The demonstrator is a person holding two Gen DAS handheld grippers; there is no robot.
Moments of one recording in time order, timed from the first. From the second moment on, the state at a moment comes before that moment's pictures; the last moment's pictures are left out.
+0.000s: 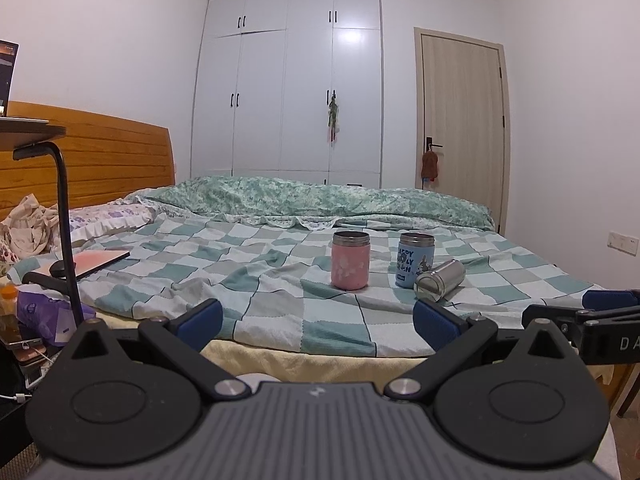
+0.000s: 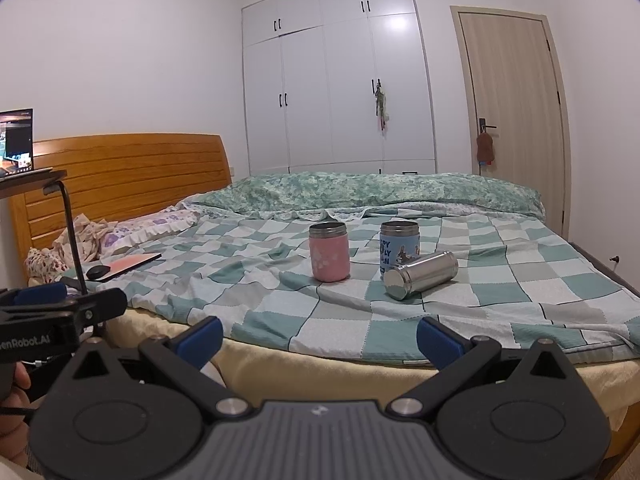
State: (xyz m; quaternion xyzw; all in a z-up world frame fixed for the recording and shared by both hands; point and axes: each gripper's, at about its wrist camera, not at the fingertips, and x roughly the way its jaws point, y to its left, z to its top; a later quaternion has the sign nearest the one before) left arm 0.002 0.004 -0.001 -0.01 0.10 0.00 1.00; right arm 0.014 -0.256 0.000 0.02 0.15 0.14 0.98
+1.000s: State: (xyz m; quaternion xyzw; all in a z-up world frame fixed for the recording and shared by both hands) left arm 0.002 0.003 -0.002 -0.01 0.10 0.00 0.99; right arm 0.017 -0.258 0.000 0.02 0.16 0.14 0.98
